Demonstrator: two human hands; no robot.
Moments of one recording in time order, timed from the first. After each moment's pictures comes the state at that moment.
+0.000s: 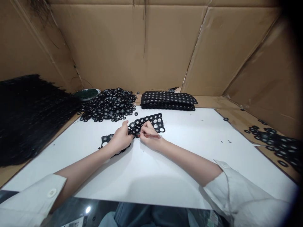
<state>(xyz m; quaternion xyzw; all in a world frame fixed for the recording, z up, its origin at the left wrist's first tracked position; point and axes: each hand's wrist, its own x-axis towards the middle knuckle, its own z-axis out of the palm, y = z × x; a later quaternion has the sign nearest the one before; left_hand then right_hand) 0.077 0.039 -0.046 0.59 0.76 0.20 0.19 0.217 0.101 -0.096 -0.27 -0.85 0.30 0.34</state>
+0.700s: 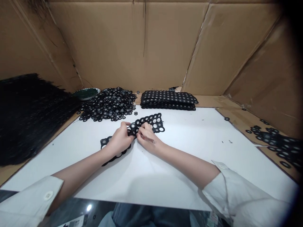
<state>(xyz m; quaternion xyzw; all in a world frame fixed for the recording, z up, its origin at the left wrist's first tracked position) 0.078 0.035 -0.047 0.59 0.74 0.25 0.21 0.212 0.093 -0.097 -0.29 -0.87 0.24 0.33</state>
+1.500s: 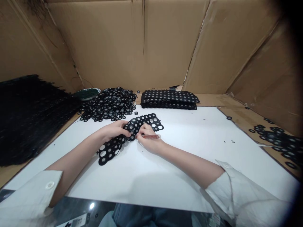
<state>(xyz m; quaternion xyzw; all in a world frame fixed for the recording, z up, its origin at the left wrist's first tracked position) 0.048 0.058 -0.025 0.56 0.61 0.24 0.50 0.213 0.090 -0.091 -0.31 -0.83 0.33 0.32</state>
